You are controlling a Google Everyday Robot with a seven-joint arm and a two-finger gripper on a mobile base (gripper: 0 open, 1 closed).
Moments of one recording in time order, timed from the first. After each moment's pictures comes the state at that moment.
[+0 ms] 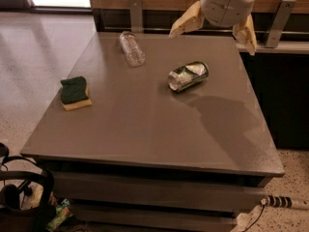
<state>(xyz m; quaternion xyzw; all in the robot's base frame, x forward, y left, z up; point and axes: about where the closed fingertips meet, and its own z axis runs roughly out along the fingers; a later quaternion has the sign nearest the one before) 0.588 -0.143 0.972 0.13 0.98 0.03 0.15</state>
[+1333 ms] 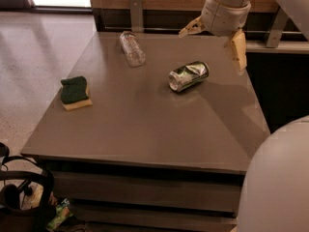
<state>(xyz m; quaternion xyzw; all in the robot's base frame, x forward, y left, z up) 0.621 -0.156 0.924 0.37 0.92 0.07 0.06</state>
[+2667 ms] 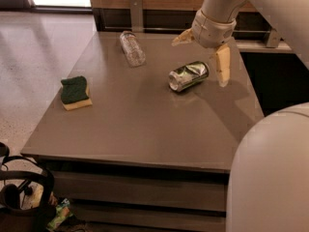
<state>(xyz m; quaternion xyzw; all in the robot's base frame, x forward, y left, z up) 0.635 -0.131 0.885 0.43 0.90 0.10 0.02</state>
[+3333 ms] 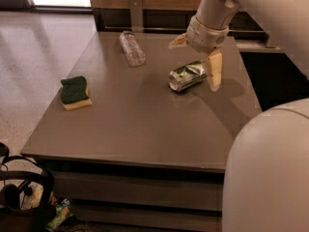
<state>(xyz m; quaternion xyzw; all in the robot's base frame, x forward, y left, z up) 0.643 -0.117 0.868 0.45 0.88 0.11 0.00</state>
